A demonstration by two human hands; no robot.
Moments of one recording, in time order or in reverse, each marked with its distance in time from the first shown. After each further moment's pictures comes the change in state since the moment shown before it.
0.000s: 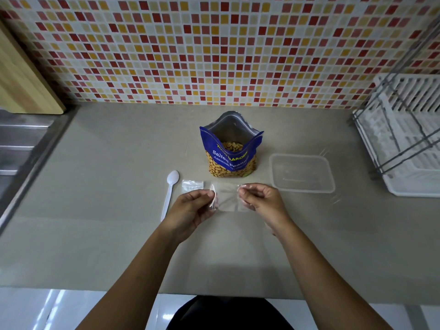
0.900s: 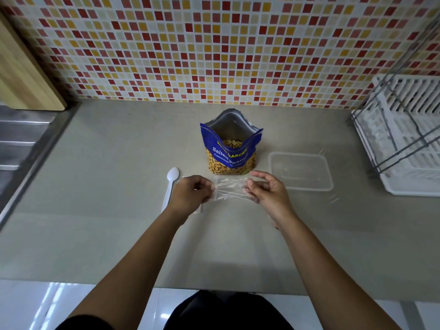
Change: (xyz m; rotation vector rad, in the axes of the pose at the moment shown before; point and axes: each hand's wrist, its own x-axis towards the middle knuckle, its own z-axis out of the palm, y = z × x) left_hand 0.012 0.013 0.002 0.625 0.198 0.206; right_hand -0.004 -0.015 -0.007 0.025 0.052 -0.035
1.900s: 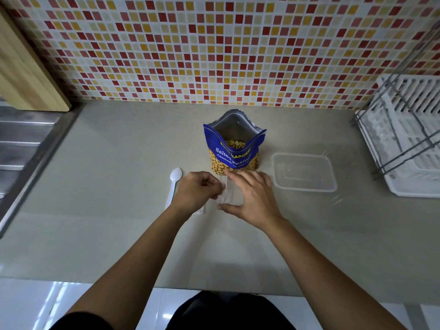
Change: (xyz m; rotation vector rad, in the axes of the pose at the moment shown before) left_hand -0.005 0.020 0.000 0.156 -0.038 0.083; right_hand 0.001 0.014 0.020 -1.247 -0.042 -0.823
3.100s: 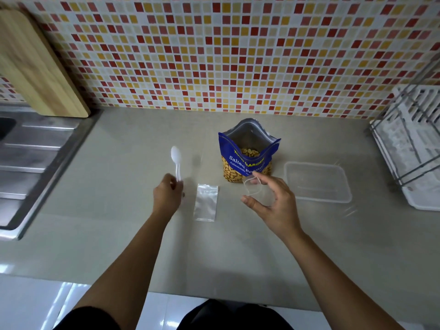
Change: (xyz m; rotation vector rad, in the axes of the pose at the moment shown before) left_hand 0.033 -0.073 -0.057 0.165 0.434 -0.143; right_hand 0.000 -0.004 -0.017 0.590 0.230 0.107
